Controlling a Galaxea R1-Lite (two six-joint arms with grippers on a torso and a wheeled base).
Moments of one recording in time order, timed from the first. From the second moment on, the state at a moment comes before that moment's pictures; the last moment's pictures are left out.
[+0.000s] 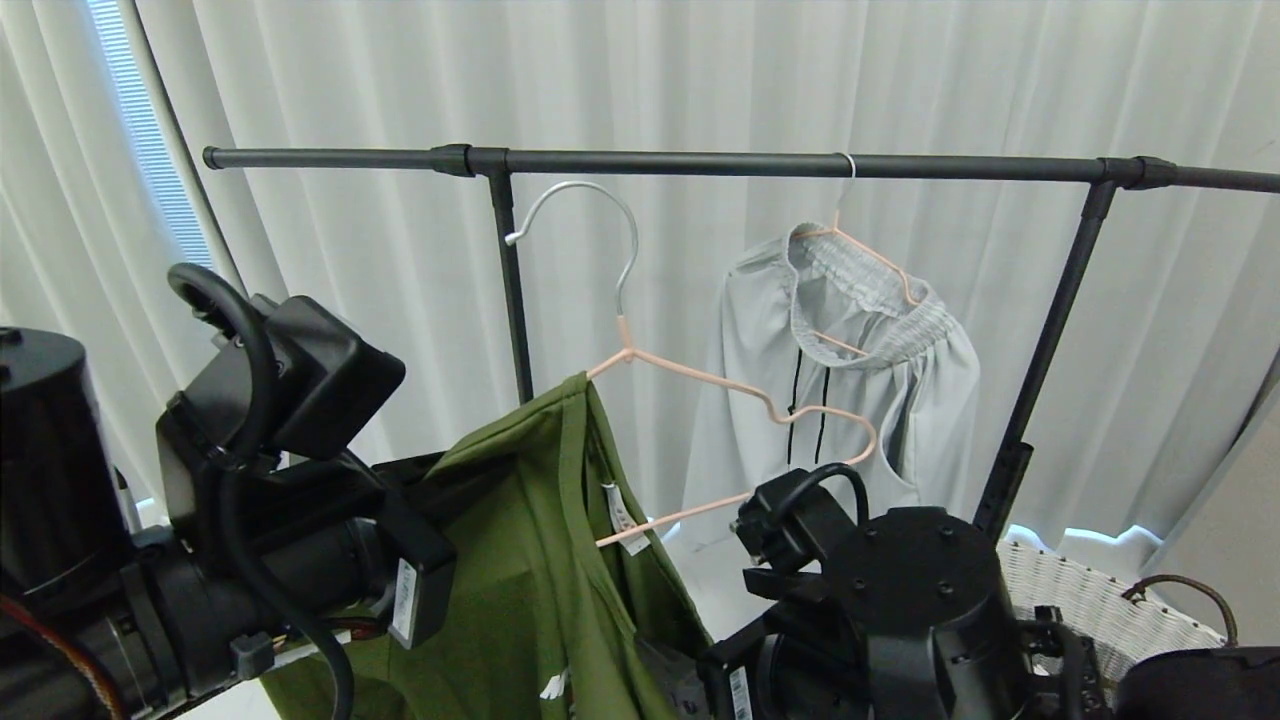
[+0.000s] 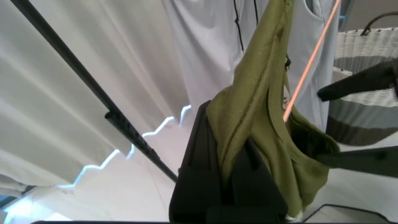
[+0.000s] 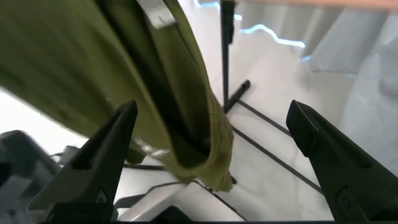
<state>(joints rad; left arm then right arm) -0.73 1.24 -0.64 -0.33 0.16 0.22 1.15 1.77 -0.74 -0.55 -0.30 0.40</state>
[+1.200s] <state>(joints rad) -0.73 1.23 -0.63 -0.36 0.16 0.22 1.02 1.77 -0.61 -0.48 -0.37 0.38</state>
